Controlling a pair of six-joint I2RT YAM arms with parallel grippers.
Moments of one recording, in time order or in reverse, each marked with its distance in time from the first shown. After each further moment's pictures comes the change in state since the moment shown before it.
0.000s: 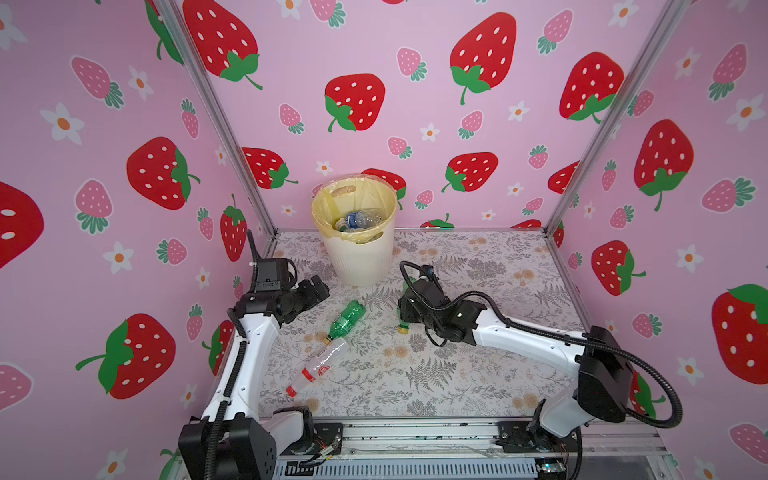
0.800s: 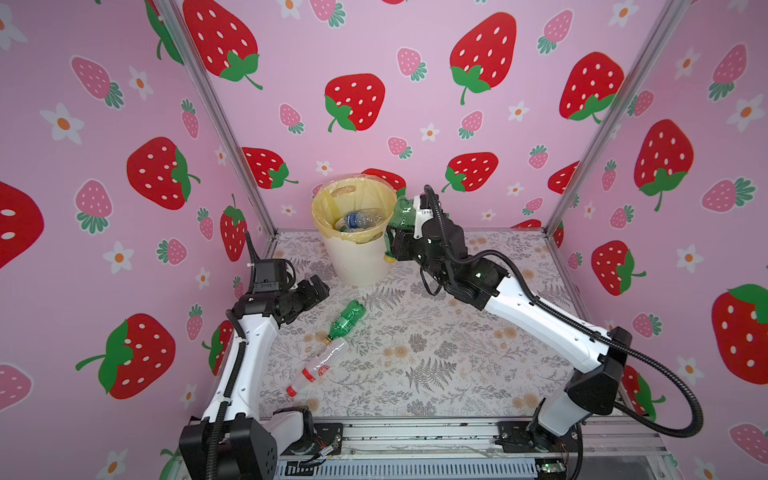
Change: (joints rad) left arm 0.013 -0.004 -0.008 0.000 0.031 -0.003; right arm -0.060 0.070 0.521 0.078 0.036 -0.323
